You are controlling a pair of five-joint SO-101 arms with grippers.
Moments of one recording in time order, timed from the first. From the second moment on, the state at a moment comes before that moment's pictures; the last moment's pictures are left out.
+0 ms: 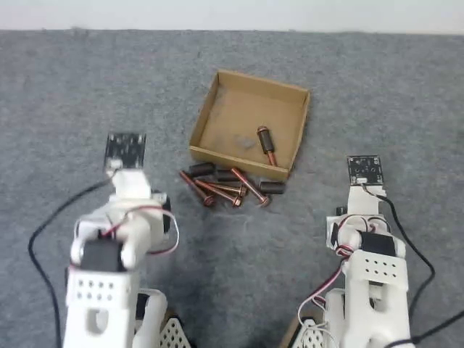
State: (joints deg) left arm -1.9 -66.9 62.1 72.0 9.2; right arm 6.0 -53.5 77.3 49.0 9.5
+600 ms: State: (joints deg) left arm 10.6 -17.4 45.5 57.6 9.0; right arm 6.0 -53.5 78.7 46.8 9.7
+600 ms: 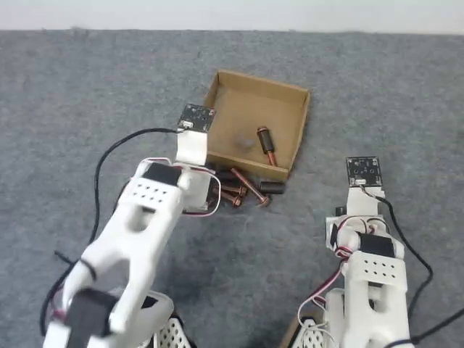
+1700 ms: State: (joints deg) left arm 3.0 8.7 30.9 48.3 -0.2; right arm 6.0 -53.5 78.7 46.8 11.7
